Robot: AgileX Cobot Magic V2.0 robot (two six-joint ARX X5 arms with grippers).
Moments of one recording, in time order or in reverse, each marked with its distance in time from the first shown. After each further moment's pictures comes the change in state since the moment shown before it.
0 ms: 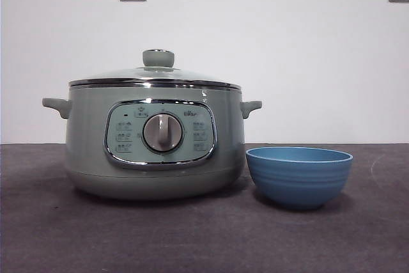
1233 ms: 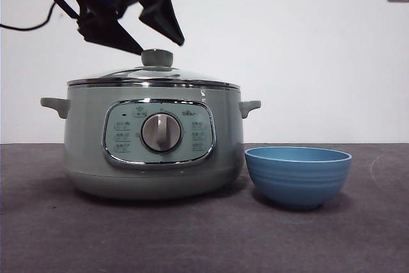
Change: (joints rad) left arm -0.453 0.822 0.100 0.666 -0.441 0.049; right arm 0.000 0.022 0.000 0.015 0.002 0.000
